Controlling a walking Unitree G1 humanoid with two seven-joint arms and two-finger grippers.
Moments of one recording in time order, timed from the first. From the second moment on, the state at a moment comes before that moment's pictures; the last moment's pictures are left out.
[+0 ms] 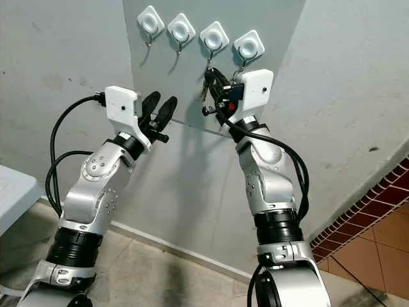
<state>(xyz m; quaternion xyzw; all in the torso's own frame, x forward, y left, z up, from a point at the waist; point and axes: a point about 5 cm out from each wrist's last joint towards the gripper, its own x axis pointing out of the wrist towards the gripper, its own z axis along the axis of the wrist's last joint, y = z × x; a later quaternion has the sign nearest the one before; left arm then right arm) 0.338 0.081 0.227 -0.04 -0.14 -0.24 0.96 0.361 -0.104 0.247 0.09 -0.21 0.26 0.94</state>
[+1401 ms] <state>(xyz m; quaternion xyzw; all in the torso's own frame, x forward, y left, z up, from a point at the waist) 0.338 0.082 0.228 -0.05 -0.14 -0.23 0.96 0.368 -0.095 0.259 0.26 -0.19 0.28 0.90</state>
